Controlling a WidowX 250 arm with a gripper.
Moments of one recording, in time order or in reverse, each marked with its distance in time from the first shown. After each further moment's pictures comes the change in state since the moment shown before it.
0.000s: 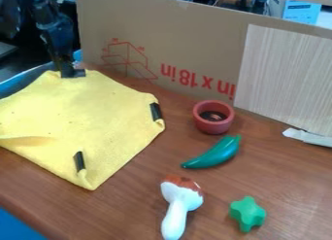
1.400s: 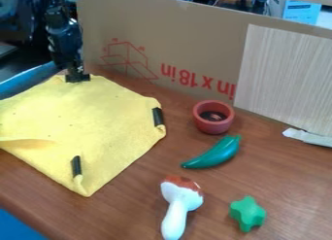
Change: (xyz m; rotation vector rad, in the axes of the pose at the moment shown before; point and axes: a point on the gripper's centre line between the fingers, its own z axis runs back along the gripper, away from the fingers) arm 0.007 0.000 -0.014 0.069 0.059 -0.051
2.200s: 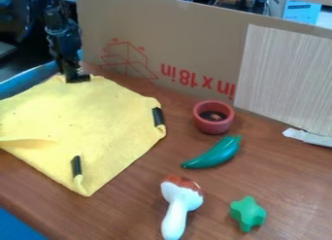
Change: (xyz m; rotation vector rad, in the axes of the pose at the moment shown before) arm -0.001 -0.002 0.003 0.020 -0.014 -0.001
